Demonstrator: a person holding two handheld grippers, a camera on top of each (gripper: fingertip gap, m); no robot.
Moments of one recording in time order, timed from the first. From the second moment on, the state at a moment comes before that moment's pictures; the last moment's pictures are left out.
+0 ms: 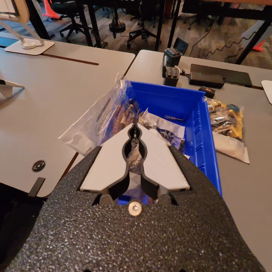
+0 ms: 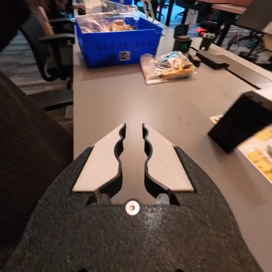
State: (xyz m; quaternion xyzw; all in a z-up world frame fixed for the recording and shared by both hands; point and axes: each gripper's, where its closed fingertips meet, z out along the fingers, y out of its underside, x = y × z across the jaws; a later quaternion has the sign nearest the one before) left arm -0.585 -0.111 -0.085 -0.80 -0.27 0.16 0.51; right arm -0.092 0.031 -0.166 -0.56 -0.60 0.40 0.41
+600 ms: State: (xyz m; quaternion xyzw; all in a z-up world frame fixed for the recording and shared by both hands) left arm -0.546 -0.085 -0.105 -0.84 -0.21 0.14 0.49; right arm -0.114 0.001 -0.175 -0.54 -0.56 0.50 0.37
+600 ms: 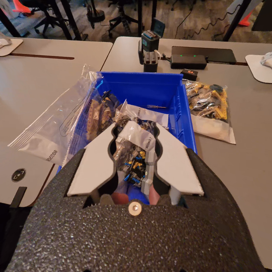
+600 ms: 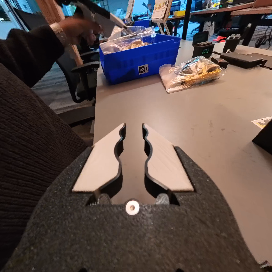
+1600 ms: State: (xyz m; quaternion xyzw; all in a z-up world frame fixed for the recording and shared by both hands) left arm -0.559 -0.151 -0.129 -0.82 -0.29 0.16 0.47; right arm -0.138 0.024 -0.180 -0.59 -0.58 0.43 0.36
